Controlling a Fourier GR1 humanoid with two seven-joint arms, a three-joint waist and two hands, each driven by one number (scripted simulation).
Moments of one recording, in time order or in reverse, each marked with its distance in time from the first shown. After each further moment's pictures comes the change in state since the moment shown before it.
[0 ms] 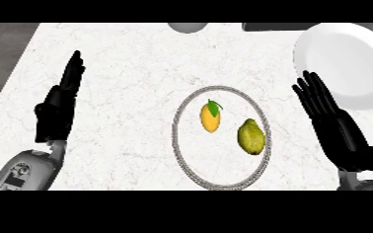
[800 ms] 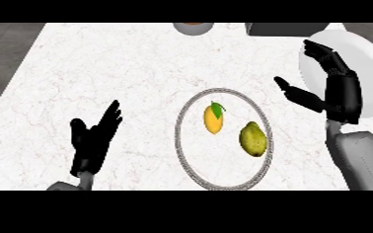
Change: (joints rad) left arm 0.194 -0.181 -0.048 0.132 0.207 -0.162 0.058; right arm -0.294 0.063 -0.104 0.319 0.351 -0.358 -0.129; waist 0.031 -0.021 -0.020
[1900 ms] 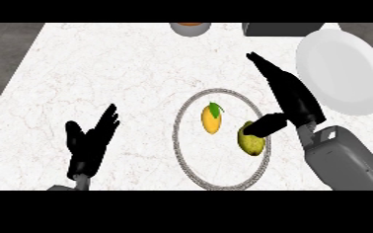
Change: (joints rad) left arm 0.030 -0.029 0.066 0.031 -0.010 -0.071 -0.014; right arm -0.128 -0.102 0.372 -0.243 0.411 0.345 0.772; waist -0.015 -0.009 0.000
